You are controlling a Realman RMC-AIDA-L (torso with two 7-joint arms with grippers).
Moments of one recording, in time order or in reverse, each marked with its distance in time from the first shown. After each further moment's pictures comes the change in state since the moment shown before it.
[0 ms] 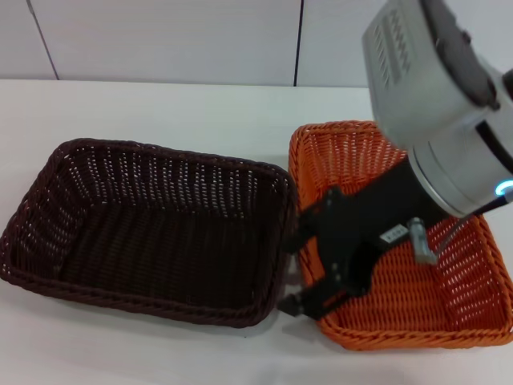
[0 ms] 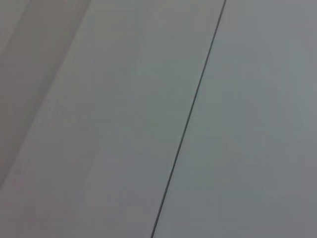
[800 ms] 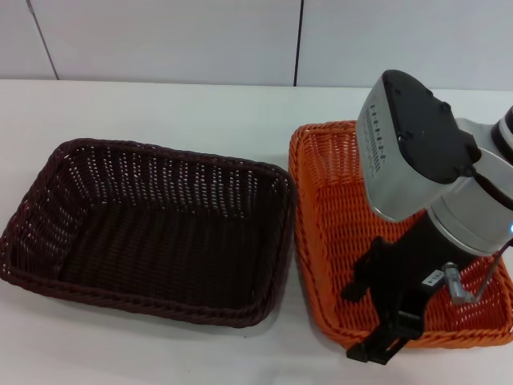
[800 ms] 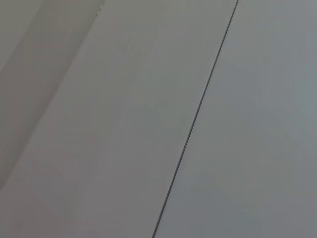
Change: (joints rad) left arm -0.020 -0.003 0.000 0.001 -0.041 0.000 0.000; right arm 0.024 0.002 -0.074 -0.087 -0.183 0.102 -0.014
